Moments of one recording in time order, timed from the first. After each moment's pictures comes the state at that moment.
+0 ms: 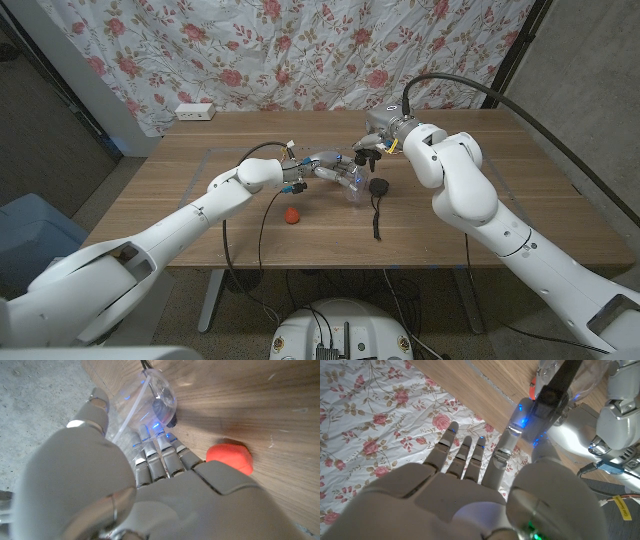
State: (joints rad) left arm 0.54 0.57 0.75 -1.36 -0.22 -0.23 -0.49; left_hand 1.03 -0.04 0.37 -0.19 0.20 0.53 -0.04 0.54 0.21 0.67 -0.09 0.29 0.55 0.60 -0.06 0.24 0.25 0.32 -0.04 0.20 0.17; right arm -0.81 -0.61 -0.61 -2.29 -1.33 -0.50 0.76; right_hand 0.76 0.00 0.32 -0.18 0.20 1.36 -0.11 0.61 0.27 0.44 -0.06 0.24 0.19 0.24 -0.04 0.37 0.25 0.47 0.06 0.20 0.17
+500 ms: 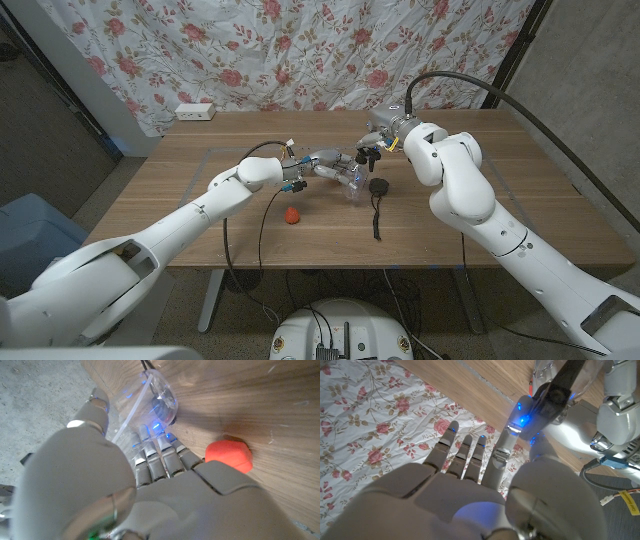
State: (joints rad) left arm 0.53 0.56 0.75 -1.33 -0.22 -0.25 -0.49; left_hand 1.03 -0.04 0.37 -0.19 0.20 0.53 -0.04 0.54 0.21 0.67 -0.09 0.29 0.56 0.59 -0.06 0.24 0.24 0.32 -0.04 0.20 0.17; right arm -0.81 -0.59 -0.60 -2.28 -1.30 -0.53 0.76; right_hand 0.79 0.00 0.35 -0.18 0.21 1.37 -0.10 0.64 0.29 0.46 -0.05 0.23 0.19 0.26 -0.04 0.36 0.24 0.48 0.07 0.20 0.17
